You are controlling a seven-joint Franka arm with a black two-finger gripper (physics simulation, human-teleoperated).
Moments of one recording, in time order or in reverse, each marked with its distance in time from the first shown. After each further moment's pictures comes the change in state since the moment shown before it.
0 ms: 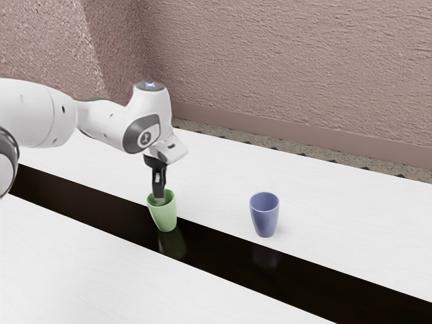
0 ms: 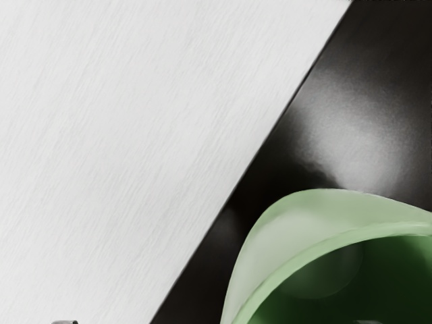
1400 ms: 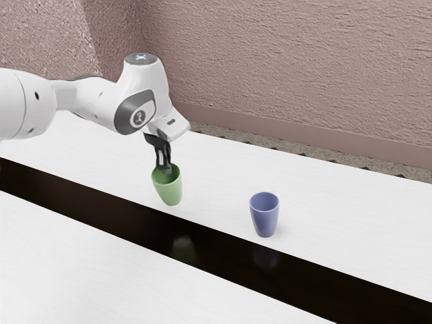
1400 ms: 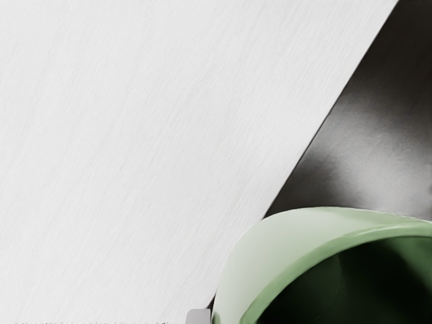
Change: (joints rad) arm -0.045 -0.166 -0.003 -0.028 -0.007 0.003 -0.030
